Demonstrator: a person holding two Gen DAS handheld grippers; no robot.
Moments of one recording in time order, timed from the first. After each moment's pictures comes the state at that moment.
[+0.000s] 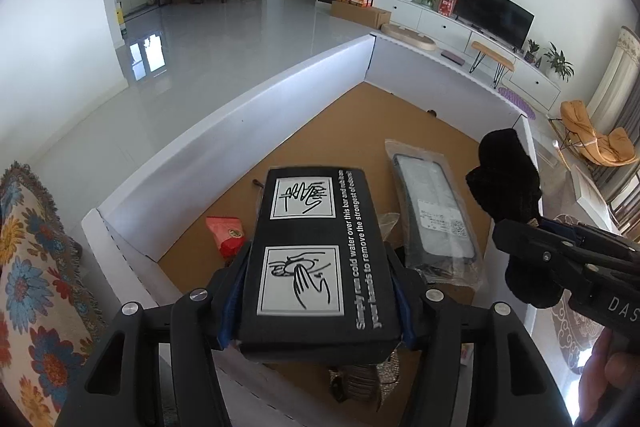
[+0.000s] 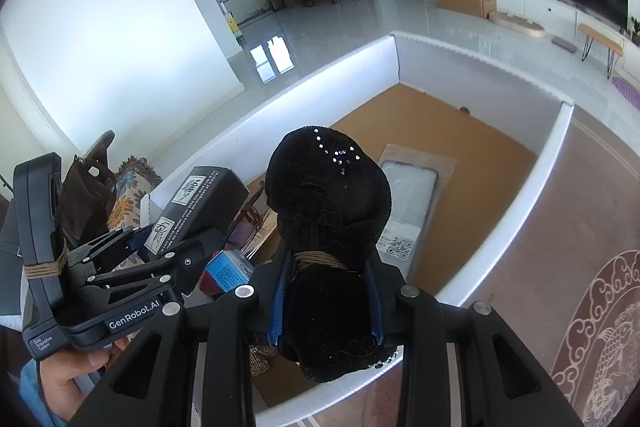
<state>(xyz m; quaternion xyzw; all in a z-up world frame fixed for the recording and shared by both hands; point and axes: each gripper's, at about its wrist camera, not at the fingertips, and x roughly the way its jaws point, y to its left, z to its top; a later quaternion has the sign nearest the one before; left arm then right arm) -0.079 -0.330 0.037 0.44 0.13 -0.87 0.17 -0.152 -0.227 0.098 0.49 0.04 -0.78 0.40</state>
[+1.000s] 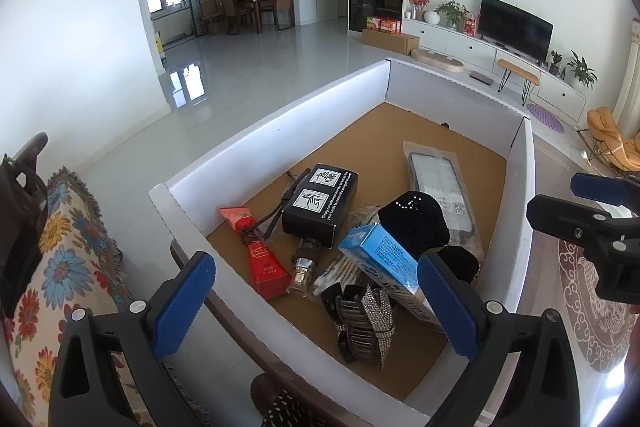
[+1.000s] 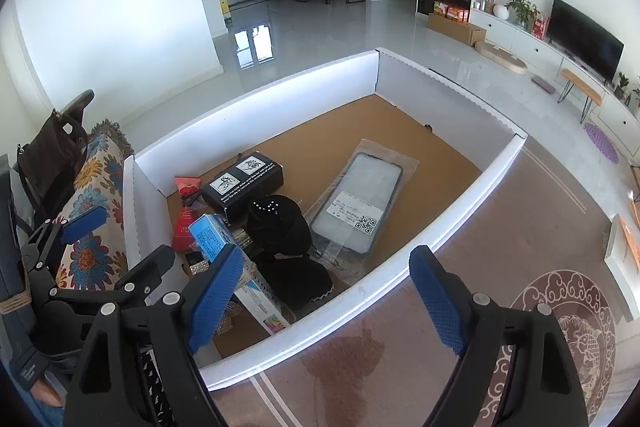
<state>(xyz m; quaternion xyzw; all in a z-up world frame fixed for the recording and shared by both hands) -0.010 -0.276 0.061 0.38 0.09 -0.89 0.25 -0.108 -0.189 0.151 0.41 0.15 -0.83 0.36</state>
